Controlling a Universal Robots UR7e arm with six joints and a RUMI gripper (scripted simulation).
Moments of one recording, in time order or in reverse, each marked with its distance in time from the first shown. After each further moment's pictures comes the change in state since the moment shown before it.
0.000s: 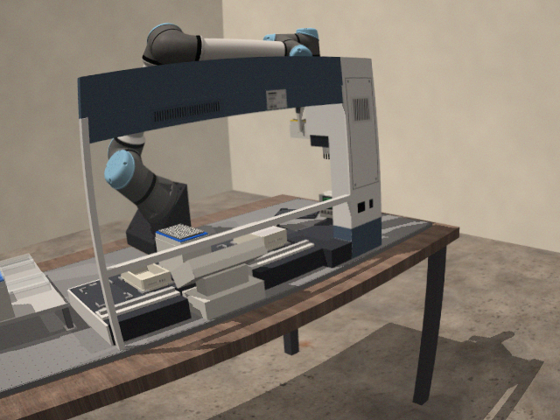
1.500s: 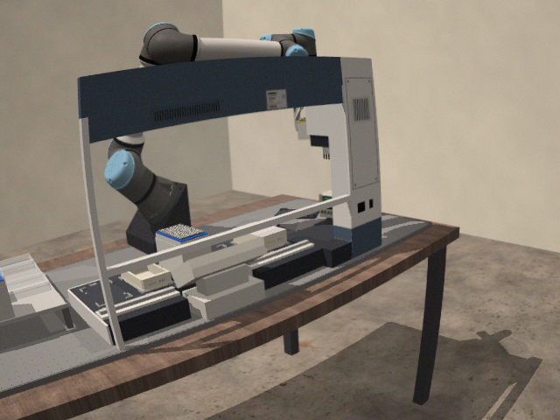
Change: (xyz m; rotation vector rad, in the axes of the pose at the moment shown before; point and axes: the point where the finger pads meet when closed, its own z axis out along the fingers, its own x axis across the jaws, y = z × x) arm 0.000 0.000 0.000 0.000 0.000 0.788
